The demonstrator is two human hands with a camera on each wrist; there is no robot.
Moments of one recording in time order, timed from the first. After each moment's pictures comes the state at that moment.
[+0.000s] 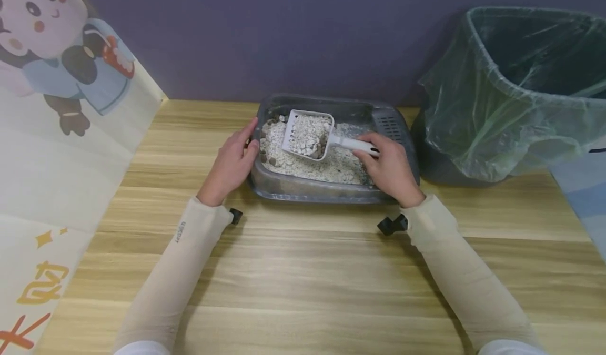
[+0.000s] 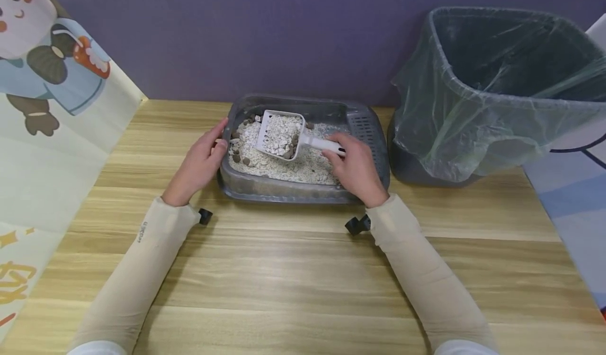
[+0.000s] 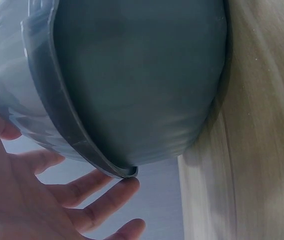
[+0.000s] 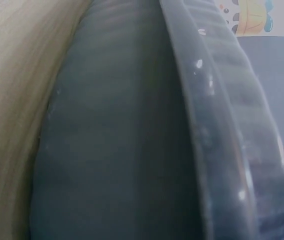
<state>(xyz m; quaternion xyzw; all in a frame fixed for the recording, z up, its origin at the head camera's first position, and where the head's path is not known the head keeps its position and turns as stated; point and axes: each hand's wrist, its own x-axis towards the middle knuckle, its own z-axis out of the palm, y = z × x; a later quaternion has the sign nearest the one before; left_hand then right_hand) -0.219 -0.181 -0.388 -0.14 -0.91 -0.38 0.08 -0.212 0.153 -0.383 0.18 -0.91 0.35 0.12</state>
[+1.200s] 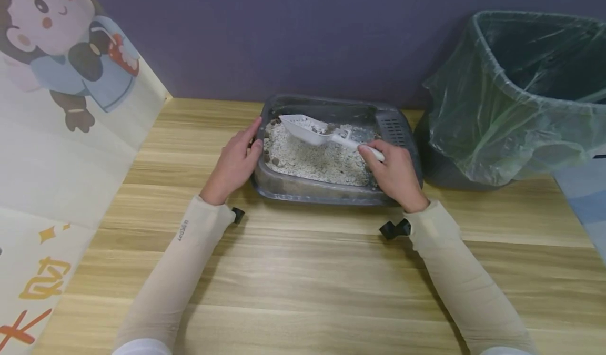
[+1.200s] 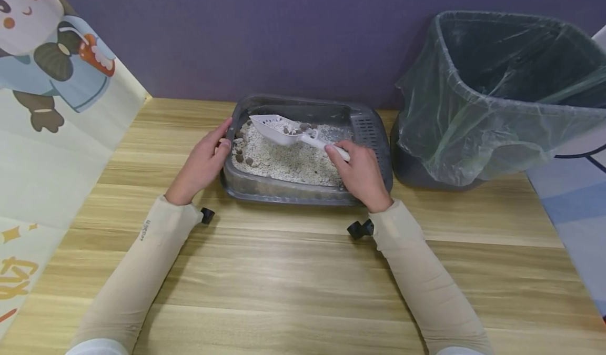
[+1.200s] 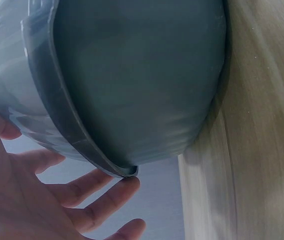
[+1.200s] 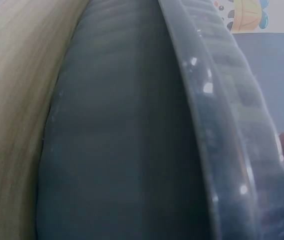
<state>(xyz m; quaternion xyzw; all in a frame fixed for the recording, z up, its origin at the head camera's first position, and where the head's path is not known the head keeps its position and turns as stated) -0.220 -0.181 -0.389 -0.14 -0.91 -0.38 0.08 -0.210 0.155 -0.385 0.16 -0.91 0.37 0.12</state>
